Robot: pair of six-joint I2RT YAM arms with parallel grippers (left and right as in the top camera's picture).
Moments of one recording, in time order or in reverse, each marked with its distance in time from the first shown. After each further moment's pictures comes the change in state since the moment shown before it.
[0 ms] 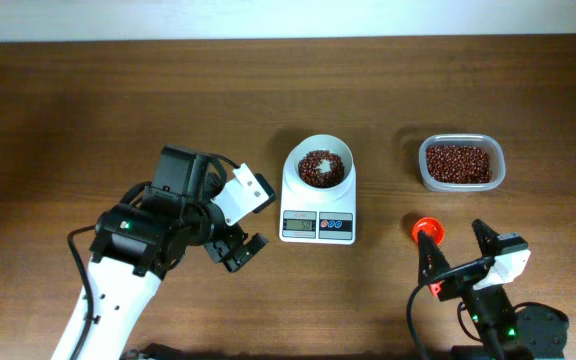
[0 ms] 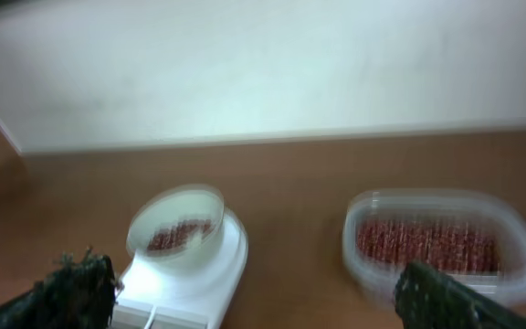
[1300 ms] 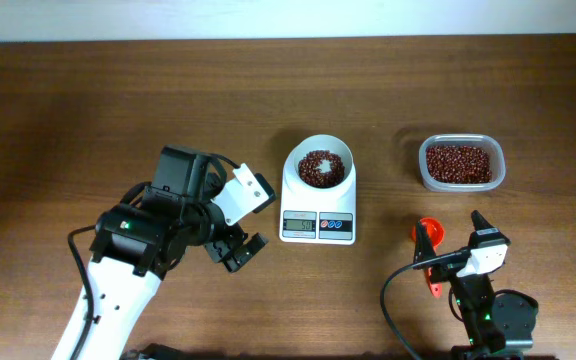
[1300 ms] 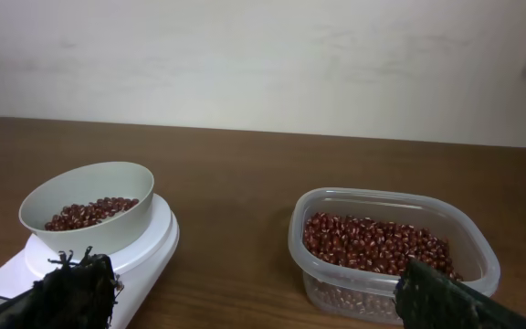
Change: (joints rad) left arm 0.000 0.000 0.000 0.000 0.000 0.000; right arm 0.000 -0.001 -0.272 0.292 0.084 -0.161
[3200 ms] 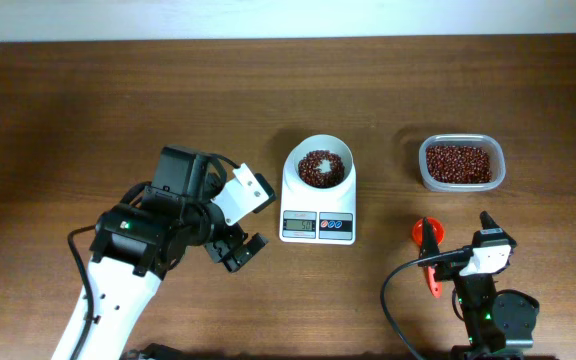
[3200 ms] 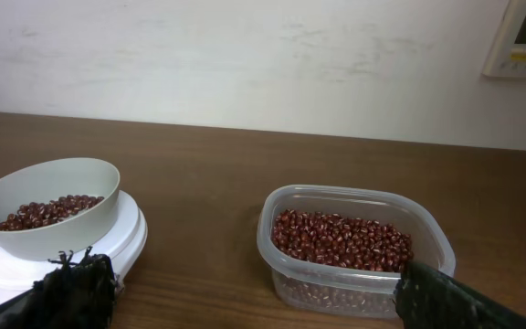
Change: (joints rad) left arm 0.000 0.000 0.000 0.000 0.000 0.000; right arm -0.016 0.000 0.000 -0.006 0.060 -0.037
